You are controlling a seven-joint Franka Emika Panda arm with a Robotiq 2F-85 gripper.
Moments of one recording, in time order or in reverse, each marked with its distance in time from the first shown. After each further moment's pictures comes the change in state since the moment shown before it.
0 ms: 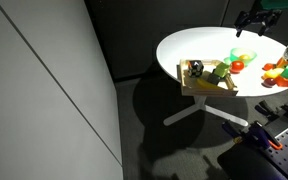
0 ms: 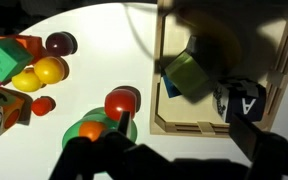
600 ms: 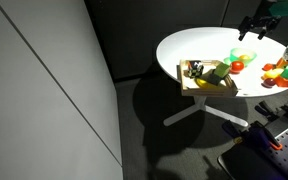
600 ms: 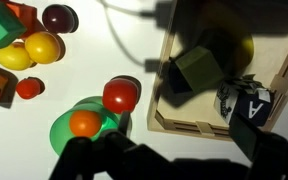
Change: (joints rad) arm -0.010 0.056 -0.063 -0.019 0.095 0.111 -0.273
